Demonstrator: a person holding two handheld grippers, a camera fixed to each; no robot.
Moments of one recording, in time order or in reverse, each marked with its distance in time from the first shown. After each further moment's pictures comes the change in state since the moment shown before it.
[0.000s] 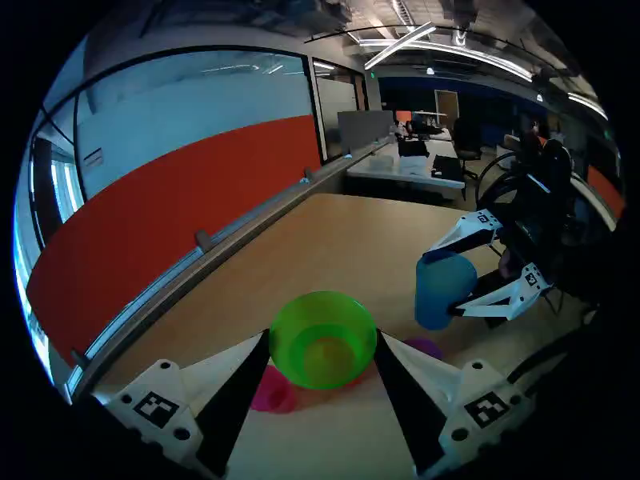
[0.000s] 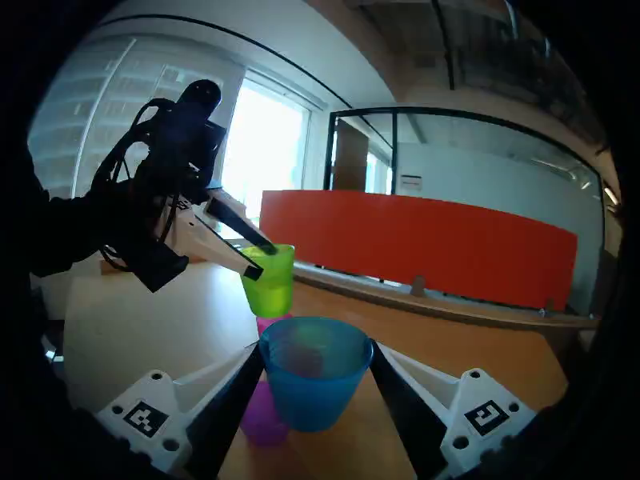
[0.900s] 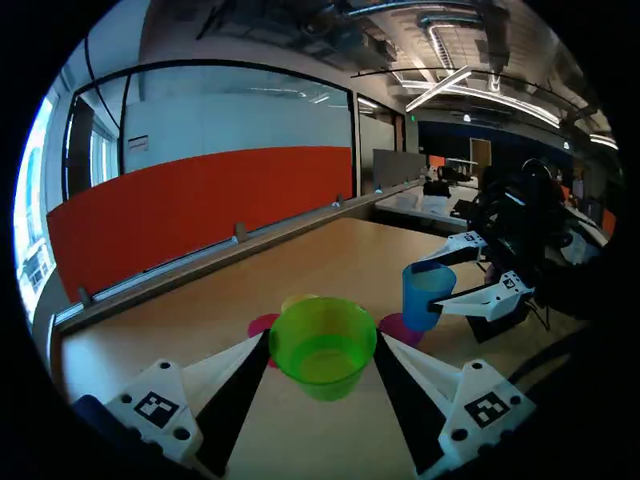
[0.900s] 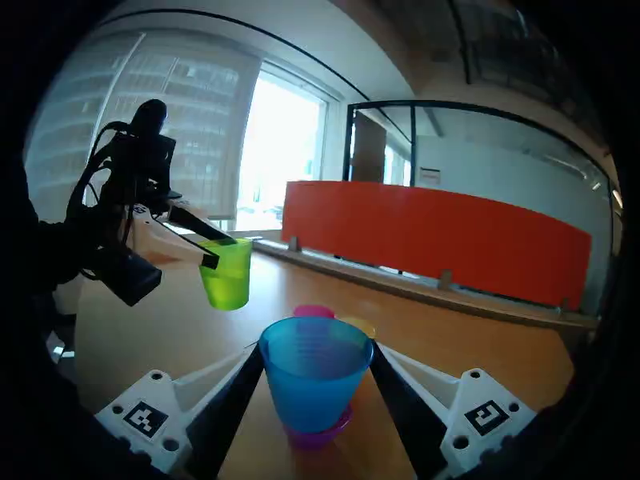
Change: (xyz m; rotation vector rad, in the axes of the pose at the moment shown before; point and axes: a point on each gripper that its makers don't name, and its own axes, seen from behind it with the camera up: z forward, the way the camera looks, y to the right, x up) left arm -0.065 0.007 -0.090 0.119 0.162 -0.162; right arm -0.007 -0.054 0.009 0.070 -0.036 -0.008
